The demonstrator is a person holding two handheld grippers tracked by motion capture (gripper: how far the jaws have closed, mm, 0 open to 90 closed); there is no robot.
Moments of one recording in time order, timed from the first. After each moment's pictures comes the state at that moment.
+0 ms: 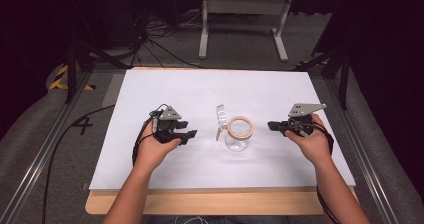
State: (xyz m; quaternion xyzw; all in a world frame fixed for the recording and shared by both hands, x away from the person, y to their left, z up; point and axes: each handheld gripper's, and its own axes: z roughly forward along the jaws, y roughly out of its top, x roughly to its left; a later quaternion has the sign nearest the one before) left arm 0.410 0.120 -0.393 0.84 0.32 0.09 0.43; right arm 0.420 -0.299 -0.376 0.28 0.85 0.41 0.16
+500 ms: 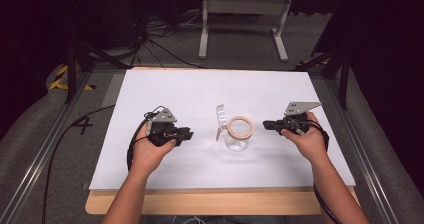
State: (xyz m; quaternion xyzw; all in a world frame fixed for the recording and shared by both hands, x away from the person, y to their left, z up) left arm 0.393 0.131 -0.379 0.84 0.31 0.07 0.45; right arm 0.428 -0.290 -0.377 0.26 0.86 0.43 0.14
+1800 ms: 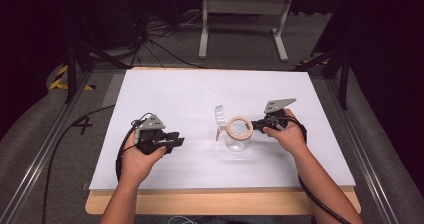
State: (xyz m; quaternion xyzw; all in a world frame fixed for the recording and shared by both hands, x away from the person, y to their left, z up) left arm 0.373 0.153 -0.384 0.82 0.34 0.07 0.45; right arm 0.465 -0.254 -0.412 0.24 0.87 0.43 0.08
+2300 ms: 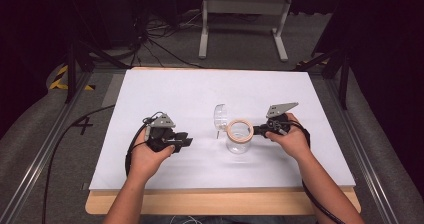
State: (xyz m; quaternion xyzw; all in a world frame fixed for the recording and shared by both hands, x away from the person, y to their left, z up) left arm 0.387 0.130 -0.390 0.84 0.32 0.05 0.45; right arm 0.450 -0.258 -0.413 0.24 0.88 0.41 0.07
